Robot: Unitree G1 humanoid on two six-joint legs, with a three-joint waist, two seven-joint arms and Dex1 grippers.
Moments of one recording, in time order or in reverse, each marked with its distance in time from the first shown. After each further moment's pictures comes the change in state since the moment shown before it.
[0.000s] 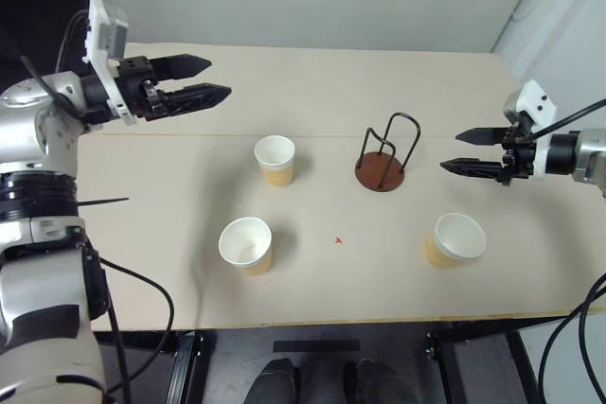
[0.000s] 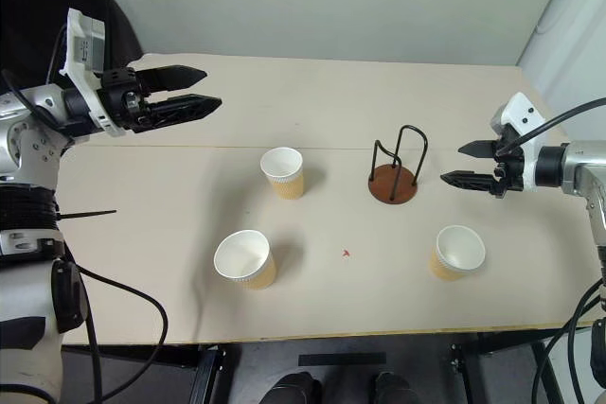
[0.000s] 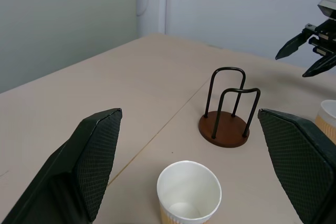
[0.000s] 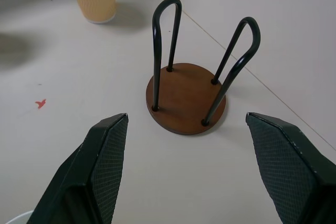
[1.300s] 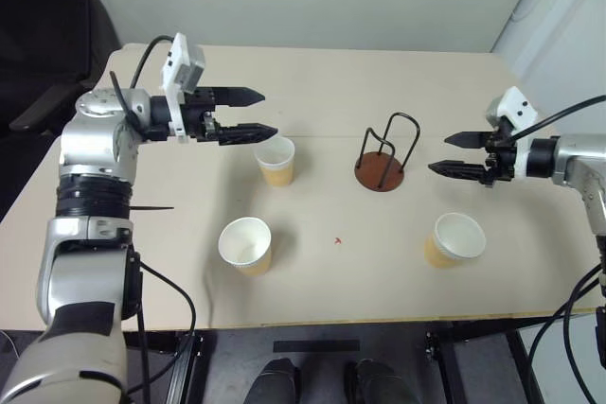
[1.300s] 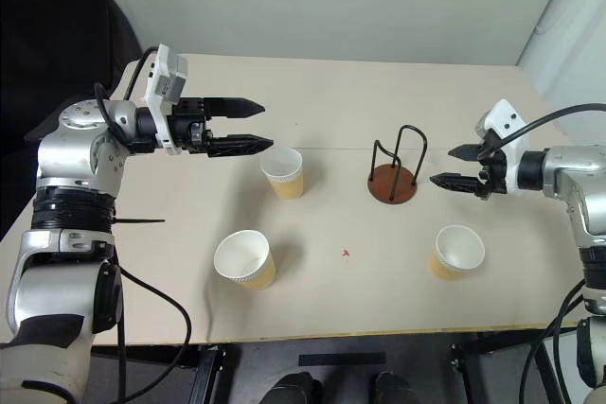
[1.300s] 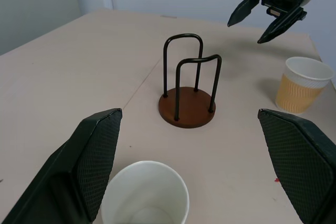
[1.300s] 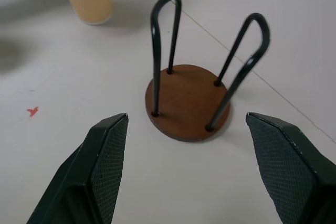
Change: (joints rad) left arm 0.001 -0.148 -0.118 0.002 0.104 -0.121 -0.091; right arm -0.007 0.078 0.030 -0.009 -0.017 0.020 -0.056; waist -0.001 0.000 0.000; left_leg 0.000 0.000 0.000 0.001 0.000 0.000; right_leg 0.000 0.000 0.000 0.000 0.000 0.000
